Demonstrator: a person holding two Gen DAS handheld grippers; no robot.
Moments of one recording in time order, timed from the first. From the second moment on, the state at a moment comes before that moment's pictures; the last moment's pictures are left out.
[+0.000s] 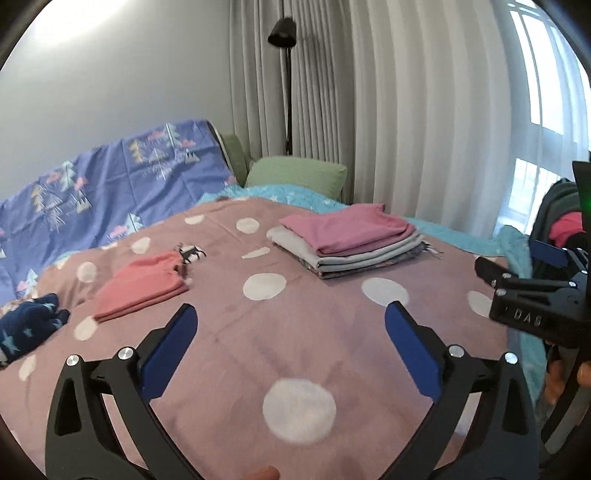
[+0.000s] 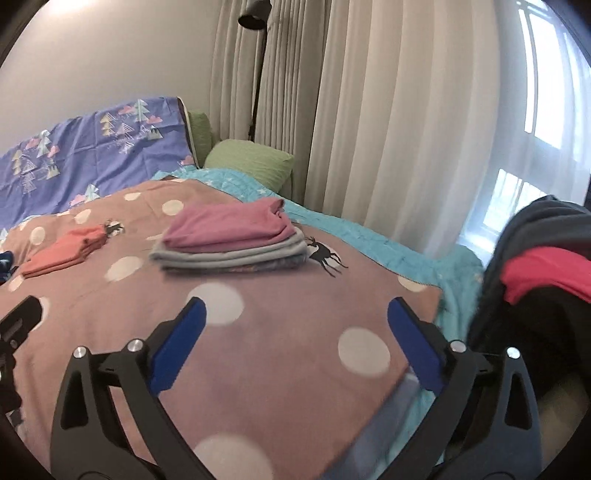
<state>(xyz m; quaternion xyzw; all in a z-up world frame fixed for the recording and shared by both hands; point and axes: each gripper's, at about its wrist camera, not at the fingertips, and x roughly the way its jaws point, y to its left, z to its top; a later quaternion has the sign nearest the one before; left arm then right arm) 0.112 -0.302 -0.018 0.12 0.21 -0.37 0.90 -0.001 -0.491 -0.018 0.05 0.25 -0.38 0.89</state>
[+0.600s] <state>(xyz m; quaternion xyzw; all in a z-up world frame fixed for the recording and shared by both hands) 0.011 -0.205 0.000 0.08 0.16 -0.34 0.92 -0.087 -0.385 0.013 0.04 0.20 -0.36 0.91</state>
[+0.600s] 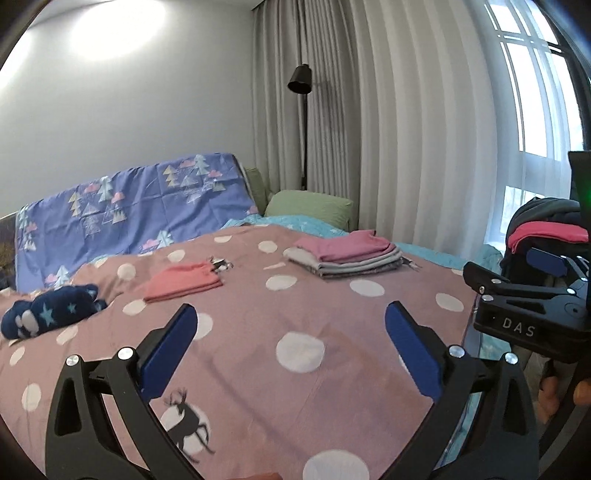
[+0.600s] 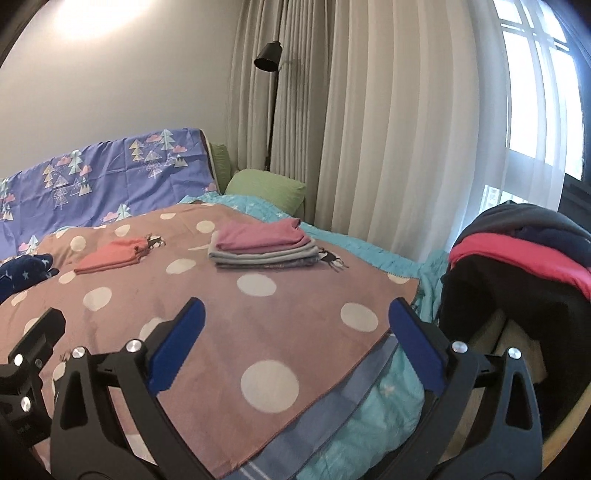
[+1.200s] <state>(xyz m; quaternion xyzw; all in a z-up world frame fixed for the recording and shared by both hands) -0.004 -0.169 -0.009 0.08 0.19 -0.32 0.92 -0.083 -0.338 0.009 0.01 0.20 -0.31 0.93</state>
